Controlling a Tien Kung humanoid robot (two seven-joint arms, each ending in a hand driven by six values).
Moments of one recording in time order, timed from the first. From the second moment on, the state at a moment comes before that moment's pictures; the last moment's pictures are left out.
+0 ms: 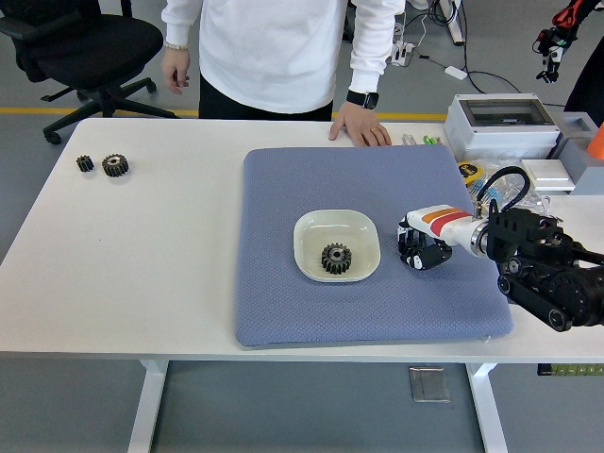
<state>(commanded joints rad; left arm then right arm) -0.14 0.00 -1.19 -0.18 0.89 0.33 0.11 1.03 -0.23 0.03 0.59 -1.46 -0.10 0.22</state>
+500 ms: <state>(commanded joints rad) -0.14 0.00 -1.20 -0.18 0.90 0.33 0.11 1.04 -0.24 0.04 0.60 -1.46 -0.10 0.21</state>
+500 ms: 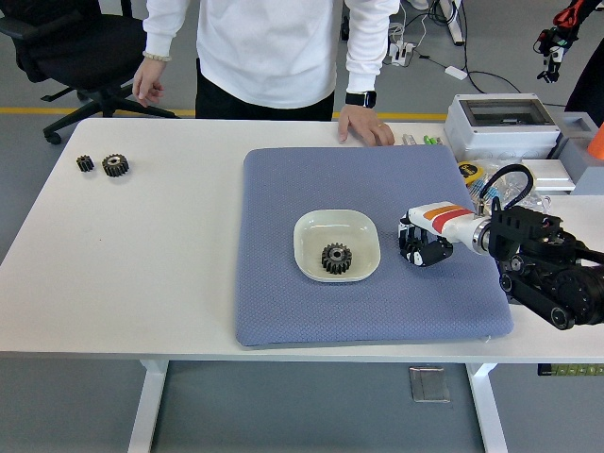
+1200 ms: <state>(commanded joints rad) -0.13 0.01 -1.21 -0.18 0.92 0.33 0.11 1.07 -0.28 0.13 0.70 -1.52 -0.11 0.20</state>
